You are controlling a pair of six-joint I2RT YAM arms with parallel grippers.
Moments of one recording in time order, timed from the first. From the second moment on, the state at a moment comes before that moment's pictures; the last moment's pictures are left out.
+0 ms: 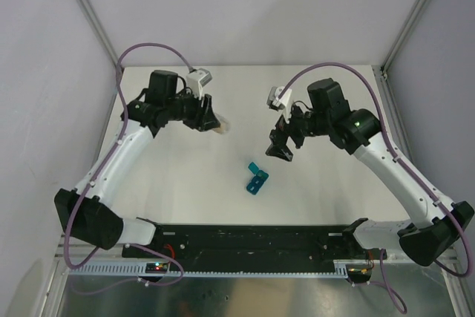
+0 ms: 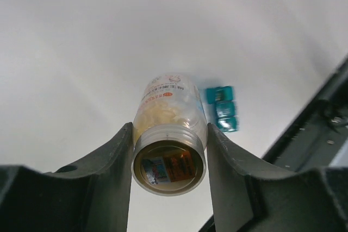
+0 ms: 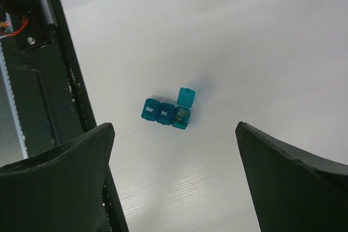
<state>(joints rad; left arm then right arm) -0.33 1.34 1.32 -0.67 0.55 0.01 0.60 1.26 1.40 -0.80 -0.56 -0.37</state>
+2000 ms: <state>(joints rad) -0.27 1.94 1.48 -0.79 0.13 0.30 0.51 1.20 1.01 -0.55 -0.47 -0.29</state>
